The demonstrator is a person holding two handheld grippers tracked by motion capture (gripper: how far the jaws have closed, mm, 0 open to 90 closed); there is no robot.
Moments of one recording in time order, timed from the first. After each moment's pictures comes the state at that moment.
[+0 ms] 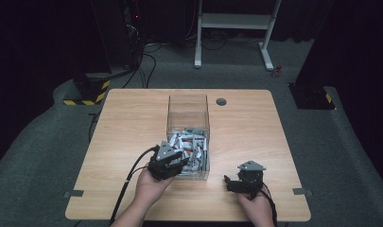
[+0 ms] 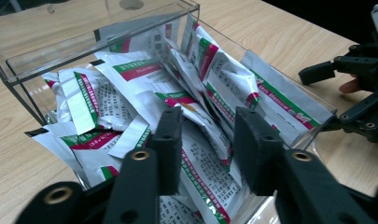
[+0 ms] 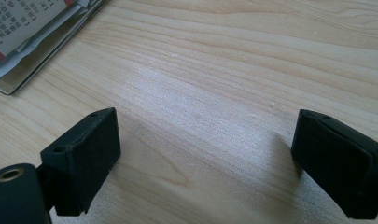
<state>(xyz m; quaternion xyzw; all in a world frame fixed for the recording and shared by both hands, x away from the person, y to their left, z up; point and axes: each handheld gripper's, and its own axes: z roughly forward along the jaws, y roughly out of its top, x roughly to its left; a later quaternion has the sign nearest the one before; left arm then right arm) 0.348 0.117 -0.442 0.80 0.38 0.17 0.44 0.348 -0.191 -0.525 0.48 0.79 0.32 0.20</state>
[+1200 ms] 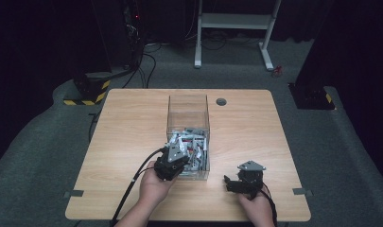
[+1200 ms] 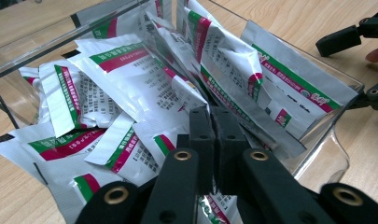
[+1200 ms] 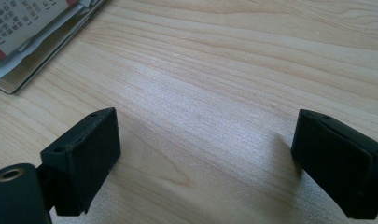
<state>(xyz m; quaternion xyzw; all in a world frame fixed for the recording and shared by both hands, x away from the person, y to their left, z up) 0.349 0.099 -0.448 0.83 0.36 0.20 0.39 0.348 -0.191 -0.525 0.48 0.80 0.32 0.20</state>
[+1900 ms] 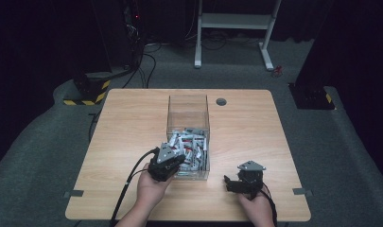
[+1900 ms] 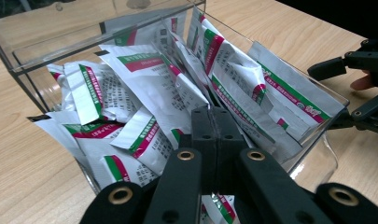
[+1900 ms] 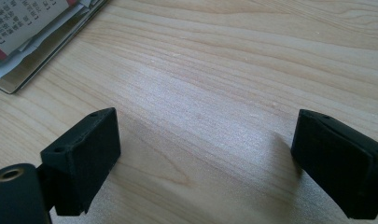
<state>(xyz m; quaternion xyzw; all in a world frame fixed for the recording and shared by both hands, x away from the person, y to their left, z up) 0.343 0.118 -0.447 0.79 0.38 0.19 0.44 0.348 -0.191 -0.525 0.48 0.80 0.32 0.20</state>
